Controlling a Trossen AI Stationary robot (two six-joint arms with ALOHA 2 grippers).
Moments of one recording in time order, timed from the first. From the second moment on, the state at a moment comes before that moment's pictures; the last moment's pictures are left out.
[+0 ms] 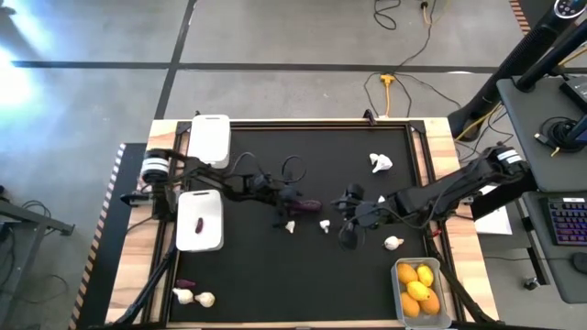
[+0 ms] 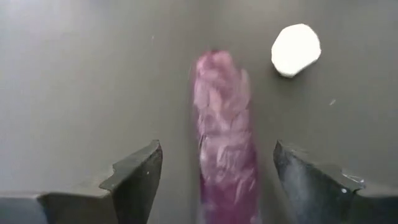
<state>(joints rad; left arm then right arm) 0.11 1.88 0.79 0.45 0.11 0.14 0.28 1.34 0.74 -0.07 0.37 0.32</state>
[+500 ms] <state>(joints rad) 0.06 1.88 0.79 0.37 -0.05 0.10 0.33 1.35 0.72 -0.07 0.37 0.40</state>
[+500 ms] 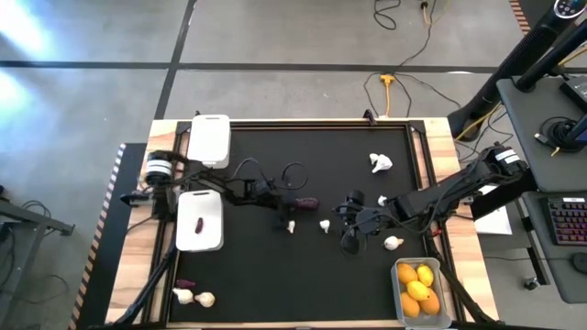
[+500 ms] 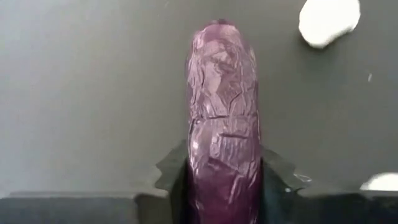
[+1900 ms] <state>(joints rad) -0.49 1.52 0.91 -1.39 -0.20 -1.66 0.60 1.38 0.76 -0.06 0.65 0.35</state>
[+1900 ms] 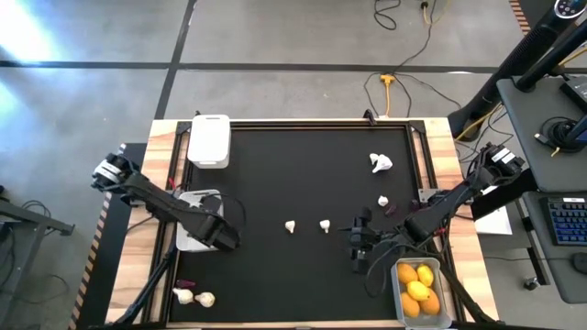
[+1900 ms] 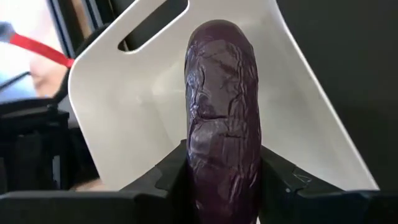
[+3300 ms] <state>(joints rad) -0.61 1.43 0.98 -0.34 -0.74 -0.53 0.51 1.58 0.77 0.00 0.65 0.49</state>
